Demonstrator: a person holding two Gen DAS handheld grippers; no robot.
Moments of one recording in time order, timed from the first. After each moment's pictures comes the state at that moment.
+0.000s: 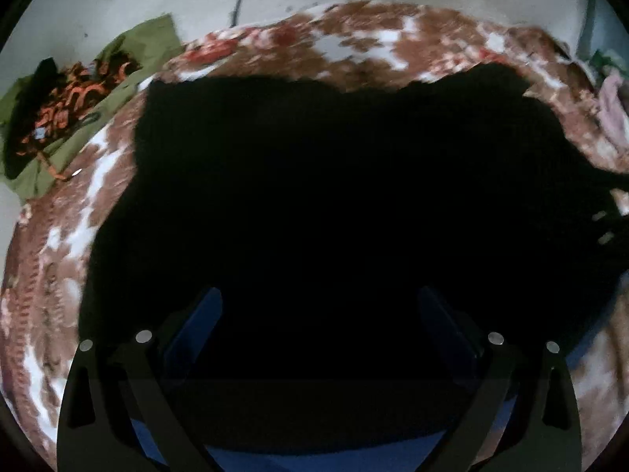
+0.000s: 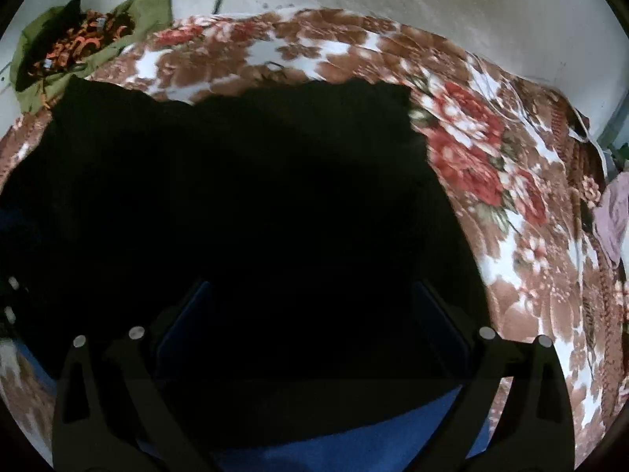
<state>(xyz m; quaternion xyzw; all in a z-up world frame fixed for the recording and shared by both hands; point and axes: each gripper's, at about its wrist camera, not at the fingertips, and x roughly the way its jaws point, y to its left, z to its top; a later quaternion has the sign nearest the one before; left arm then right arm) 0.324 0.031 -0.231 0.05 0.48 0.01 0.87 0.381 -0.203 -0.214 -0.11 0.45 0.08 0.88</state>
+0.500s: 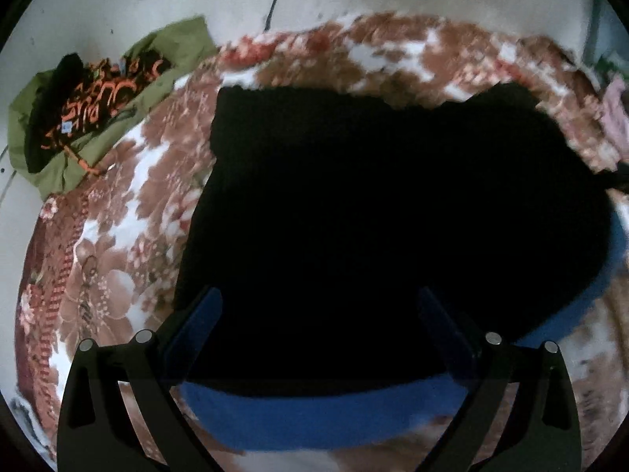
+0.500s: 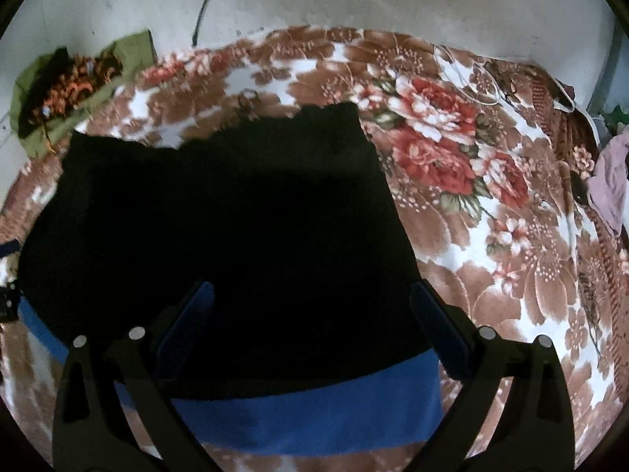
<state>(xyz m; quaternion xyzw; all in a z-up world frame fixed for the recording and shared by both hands) 0.292 0.068 -0.180 0.05 0.47 0.00 0.88 0.366 -0.240 -0.166 -0.04 0.45 0.09 0.89</state>
